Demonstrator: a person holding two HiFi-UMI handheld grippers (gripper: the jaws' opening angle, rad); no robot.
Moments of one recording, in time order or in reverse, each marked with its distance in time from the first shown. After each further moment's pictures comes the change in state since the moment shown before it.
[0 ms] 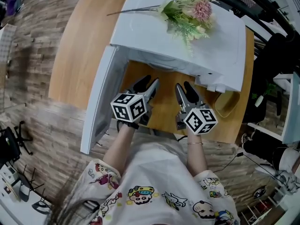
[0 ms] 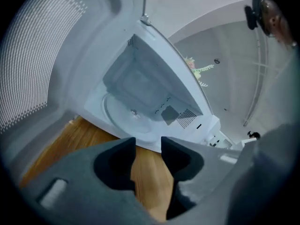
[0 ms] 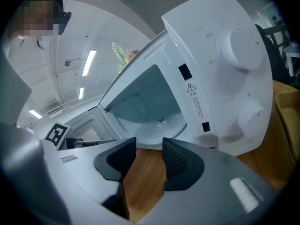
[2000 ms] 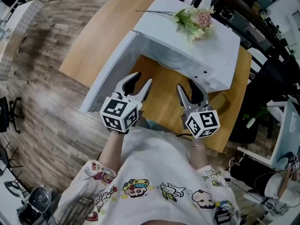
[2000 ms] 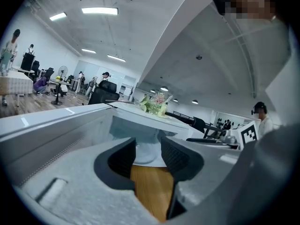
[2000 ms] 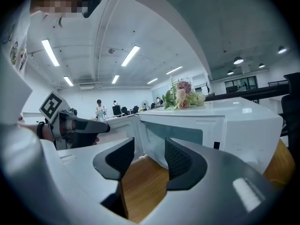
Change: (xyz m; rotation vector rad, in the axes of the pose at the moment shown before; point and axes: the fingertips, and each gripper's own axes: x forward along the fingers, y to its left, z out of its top) left arm -0.135 -0.092 0.053 0.332 -0.250 0.180; right arm -0.073 0.085 0.062 -0.442 -0.041 0.219
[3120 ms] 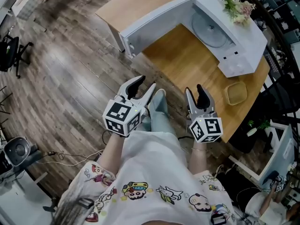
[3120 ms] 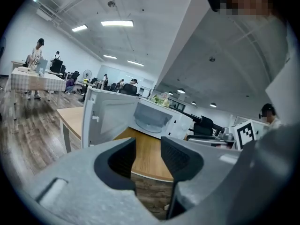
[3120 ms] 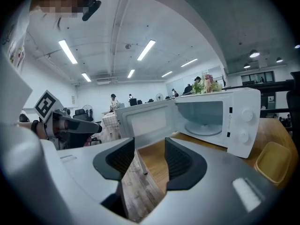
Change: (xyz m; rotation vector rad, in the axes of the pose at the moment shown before) left arm -0.218 -0.053 -0.123 -0.096 -0.032 0.234; right arm -0.118 0.142 -0.094 -0.052 0.087 0.175
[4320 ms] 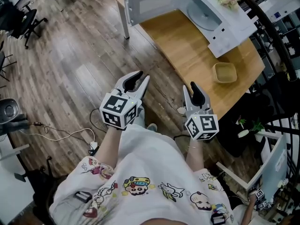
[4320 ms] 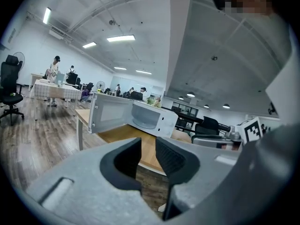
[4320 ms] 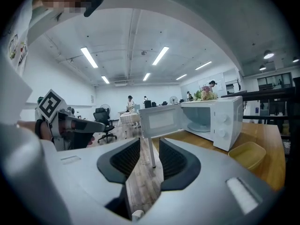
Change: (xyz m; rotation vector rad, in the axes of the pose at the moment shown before) left arm -0.095 -0.166 -0.076 -0.002 -0.104 0.182; right arm -0.189 0.010 -0.036 -0.095 -0.022 0.176
